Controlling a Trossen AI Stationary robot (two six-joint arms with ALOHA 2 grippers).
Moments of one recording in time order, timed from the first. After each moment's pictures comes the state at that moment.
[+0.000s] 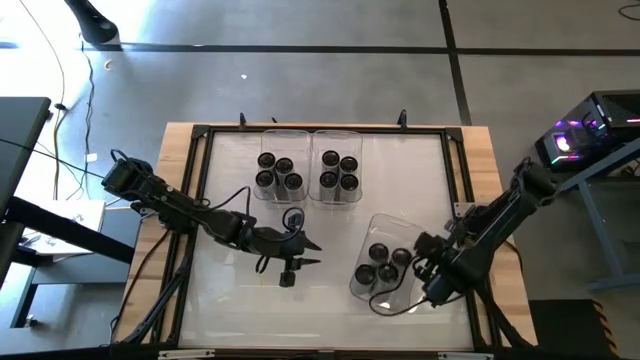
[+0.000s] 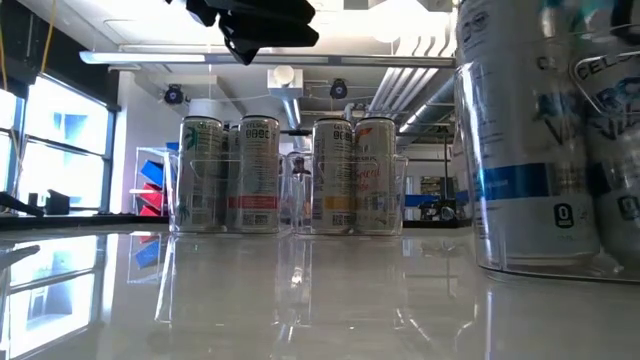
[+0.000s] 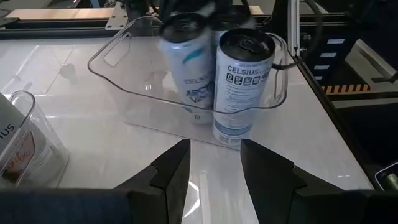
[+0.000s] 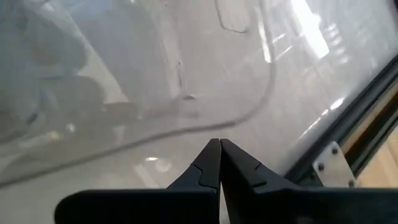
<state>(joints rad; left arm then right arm) -0.38 1.52 0.93 0.10 -0.26 -0.15 0.83 1.47 0.99 -1.40 0.39 1.44</state>
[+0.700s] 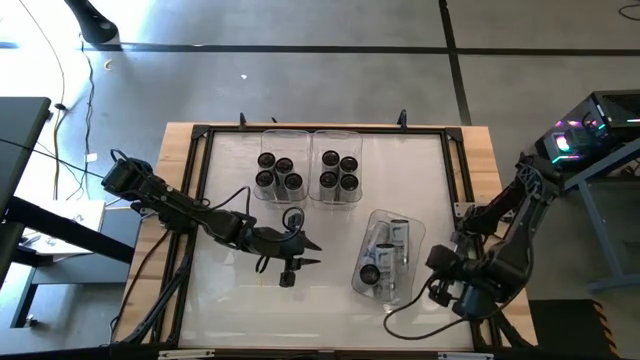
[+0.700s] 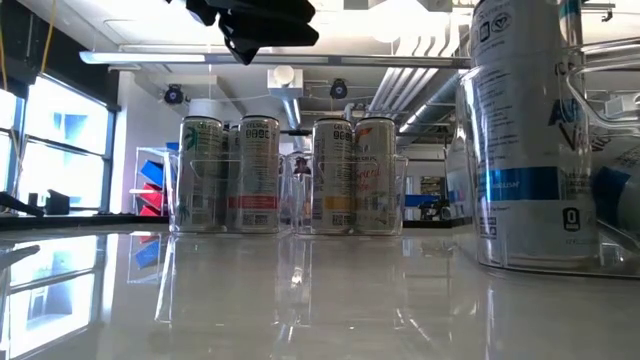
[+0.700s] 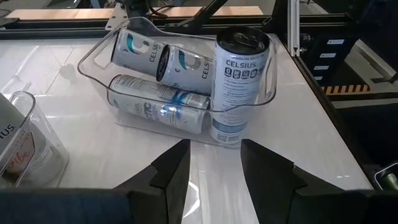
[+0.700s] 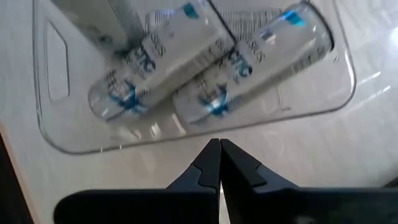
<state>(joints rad) -0.38 1.52 0.93 0.10 -0.26 -0.15 1.03 1.37 1.14 -1.32 0.50 1.48</state>
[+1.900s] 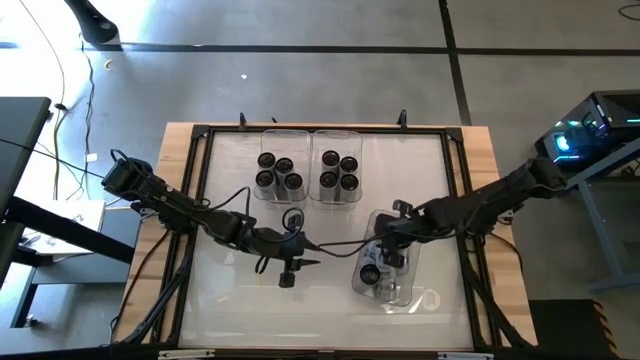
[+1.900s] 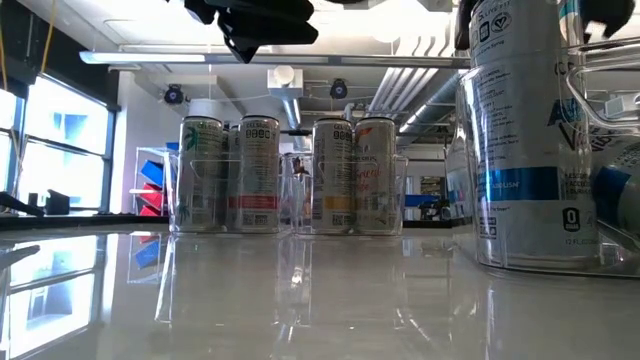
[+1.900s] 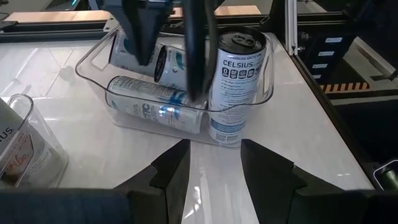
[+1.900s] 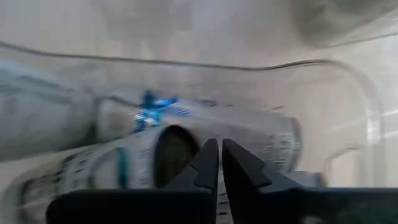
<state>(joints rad) -0.39 1.52 0.93 0.10 -0.26 -0.13 0.33 1.38 0.97 -0.79 0.19 0.52</state>
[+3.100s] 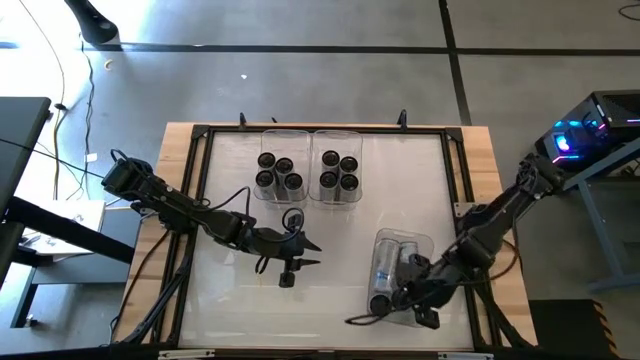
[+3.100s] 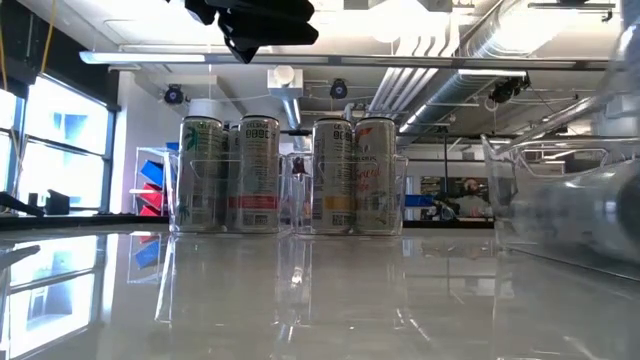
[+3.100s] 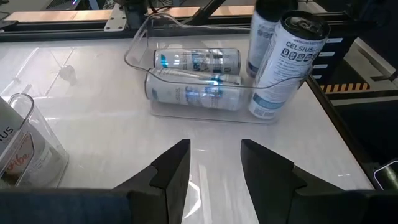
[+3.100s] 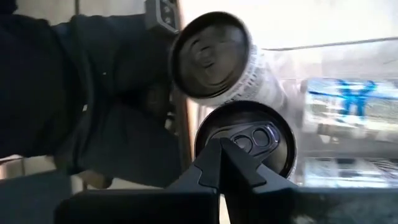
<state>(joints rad) -0.39 1.52 0.93 0.10 -0.26 -0.14 0.77 1.37 1.13 -0.70 0.01 0.96</state>
